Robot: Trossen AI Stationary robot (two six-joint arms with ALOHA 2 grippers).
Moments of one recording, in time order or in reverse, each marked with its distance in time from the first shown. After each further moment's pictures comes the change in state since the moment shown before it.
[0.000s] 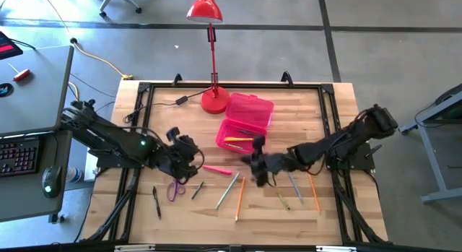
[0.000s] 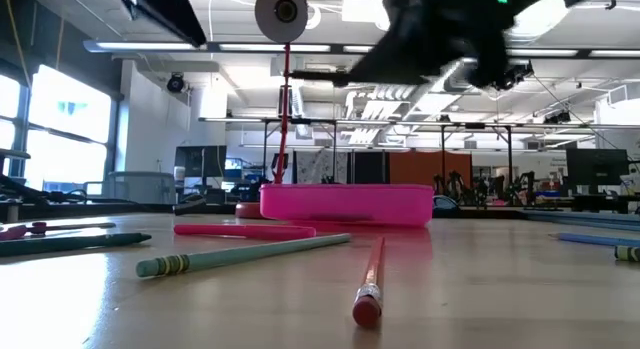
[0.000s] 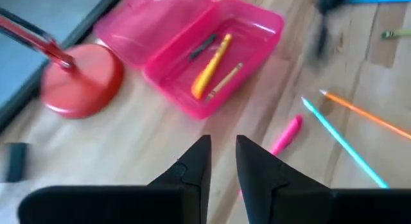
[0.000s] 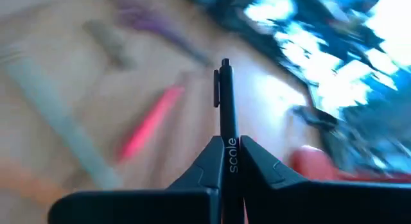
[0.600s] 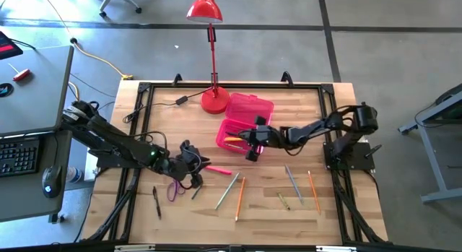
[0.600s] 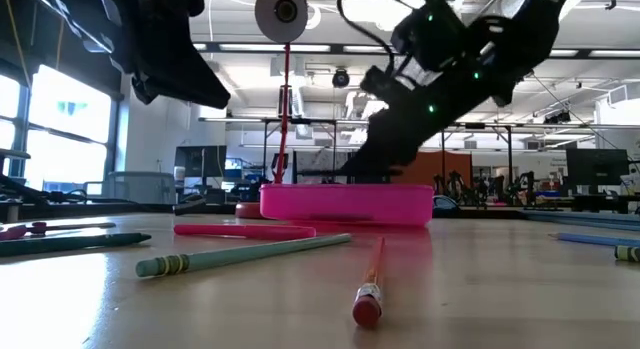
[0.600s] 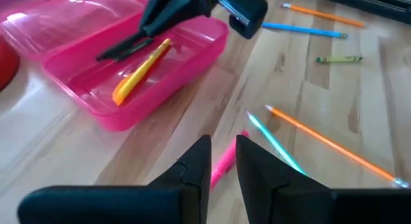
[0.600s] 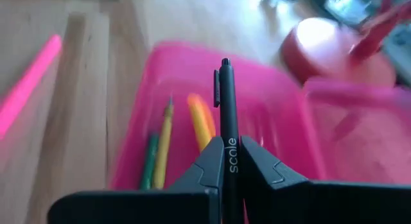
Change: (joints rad) left arm 0.000 0.022 -0.410 0.777 0.076 0.075; right arm -0.358 0.181 -0.142 0.262 -0.229 0.366
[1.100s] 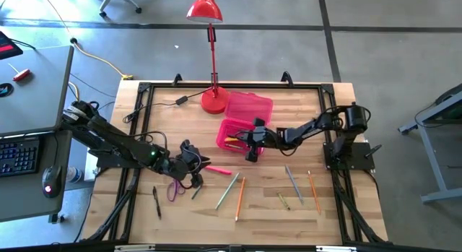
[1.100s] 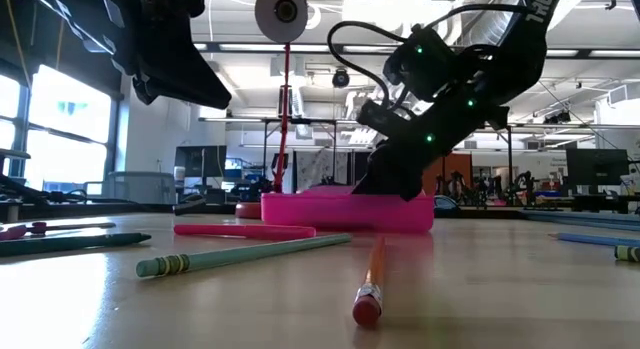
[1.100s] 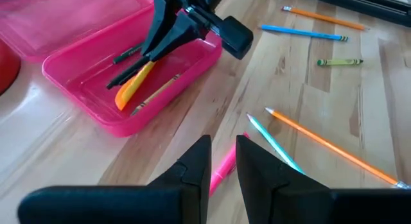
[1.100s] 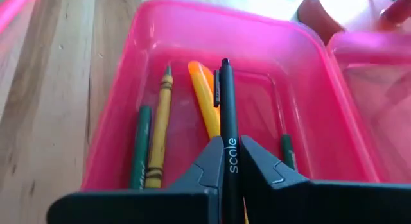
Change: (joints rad) left arm 0.000 0.000 -0.003 0.013 -0.005 0.005; right arm -0.027 0.100 0.000 0.039 -0.026 -0.012
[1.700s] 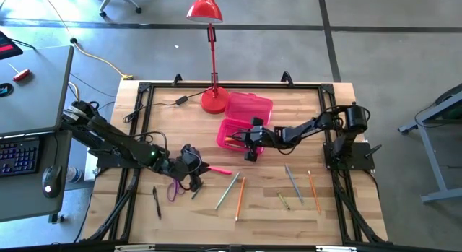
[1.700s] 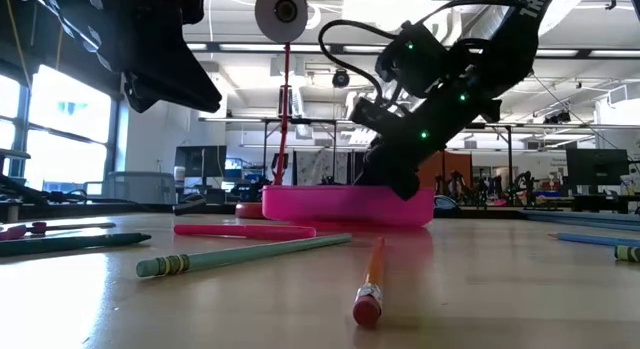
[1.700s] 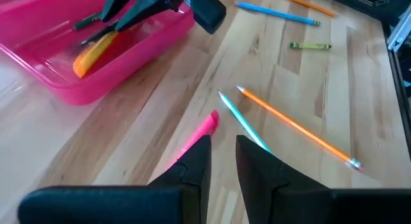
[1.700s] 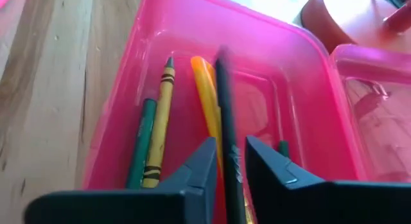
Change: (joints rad) left arm 0.000 0.000 0.000 -0.004 0.132 -0.080; right arm 0.001 0.000 0.051 -0.097 0.007 -0.050
